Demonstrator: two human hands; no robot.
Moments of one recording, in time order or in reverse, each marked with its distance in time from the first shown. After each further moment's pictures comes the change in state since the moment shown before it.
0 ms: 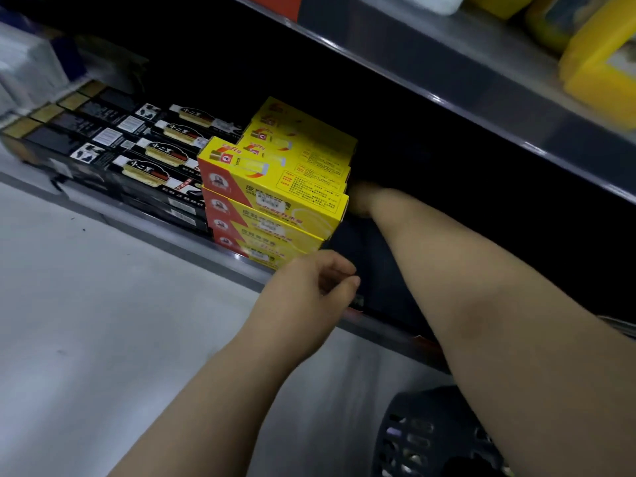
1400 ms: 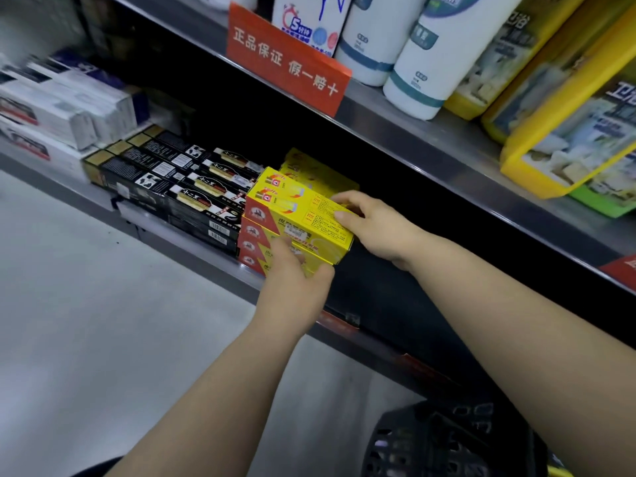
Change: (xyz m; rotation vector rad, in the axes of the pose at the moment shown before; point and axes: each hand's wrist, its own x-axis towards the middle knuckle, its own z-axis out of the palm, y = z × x) left_hand -0.009 0.016 -0.024 -0.297 0.290 -0.176; right_hand -0.168 -0.069 -0.068 0.481 0.107 -0.235
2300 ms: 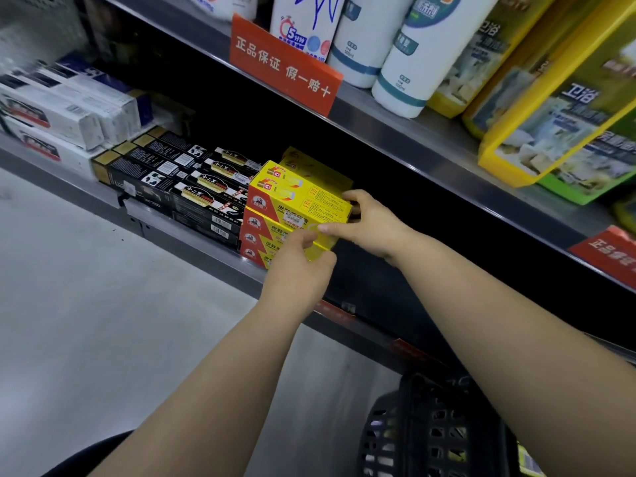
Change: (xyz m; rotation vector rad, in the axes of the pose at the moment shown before) left_hand -0.015 0.013 0.000 0.045 -0.040 0.035; right_hand -0.019 0.000 0.002 0.003 0.084 0.109
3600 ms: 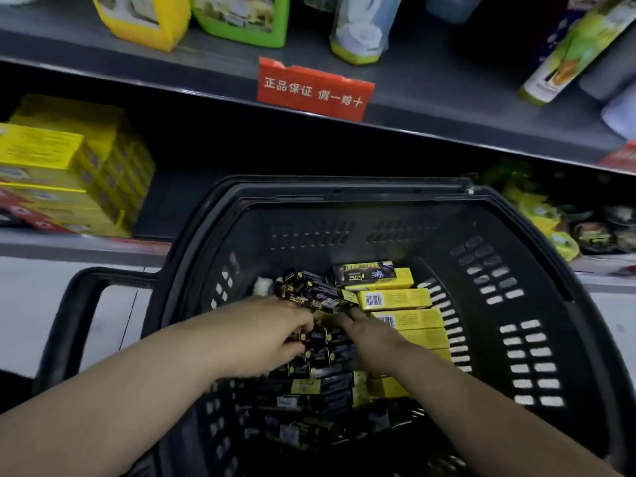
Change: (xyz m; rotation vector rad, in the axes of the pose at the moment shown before) left_hand -0.161 0.014 0.189 1.226 -1.128 0.543; right_hand -0.288 0.323 -0.016 -0.476 -0.407 0.204
